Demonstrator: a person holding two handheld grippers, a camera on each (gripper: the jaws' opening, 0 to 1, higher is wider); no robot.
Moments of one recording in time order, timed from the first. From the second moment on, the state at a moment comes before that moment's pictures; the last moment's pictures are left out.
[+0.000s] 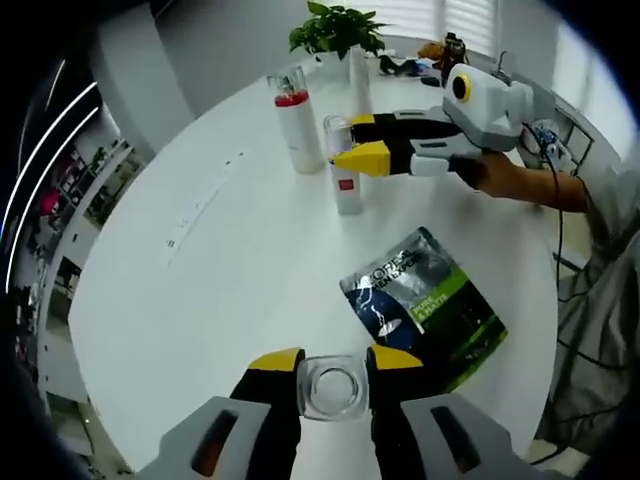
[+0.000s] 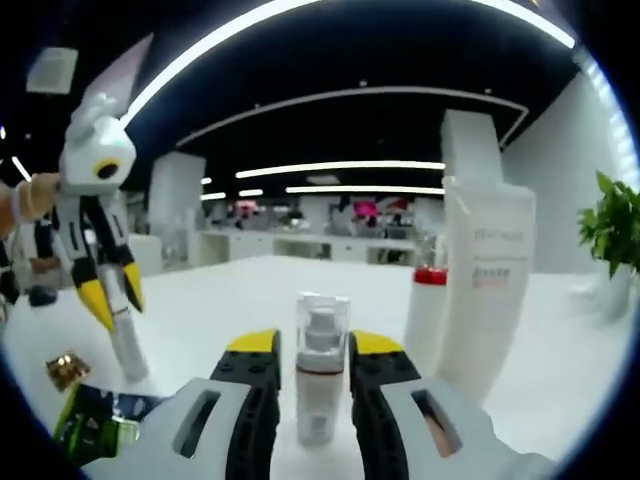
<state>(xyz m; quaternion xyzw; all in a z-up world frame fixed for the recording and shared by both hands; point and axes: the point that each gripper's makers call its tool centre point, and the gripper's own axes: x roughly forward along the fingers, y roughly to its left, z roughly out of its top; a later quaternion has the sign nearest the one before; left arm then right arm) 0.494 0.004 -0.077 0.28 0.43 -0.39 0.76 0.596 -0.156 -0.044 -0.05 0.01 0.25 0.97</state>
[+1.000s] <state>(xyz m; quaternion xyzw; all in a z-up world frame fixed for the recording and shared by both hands) 0.506 0.000 -0.110 0.14 0.34 -0.42 0.83 0.658 -0.150 -0.070 -0.06 0.04 0.09 0.99</state>
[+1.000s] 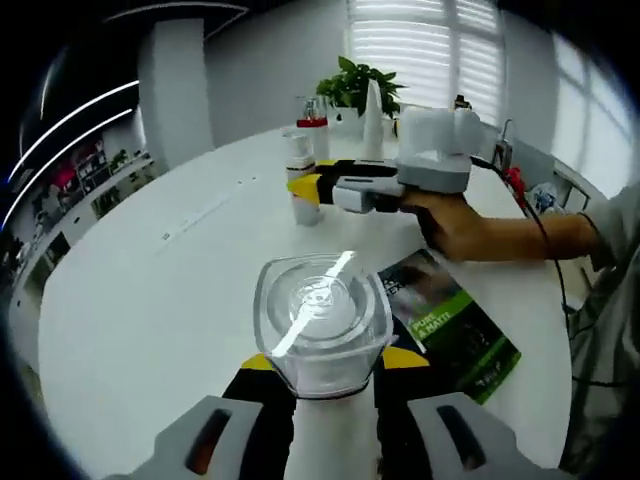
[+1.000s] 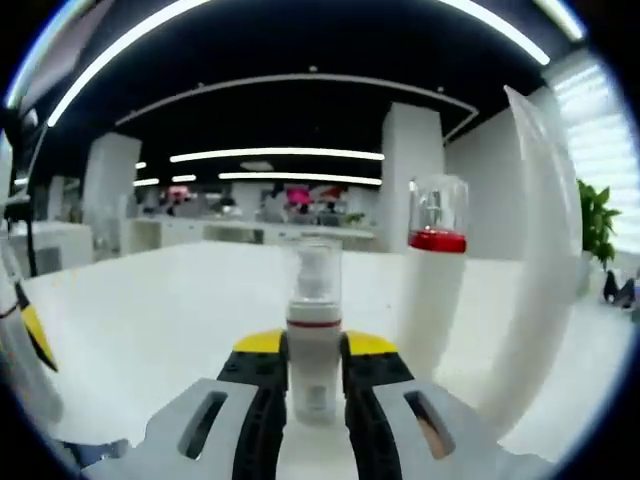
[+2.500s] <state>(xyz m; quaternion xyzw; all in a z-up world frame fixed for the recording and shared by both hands) 0.516 -0.057 -0.096 0.10 0.29 -0.40 0.86 0.514 -0.047 -0.018 0.02 0.02 0.44 0.90</state>
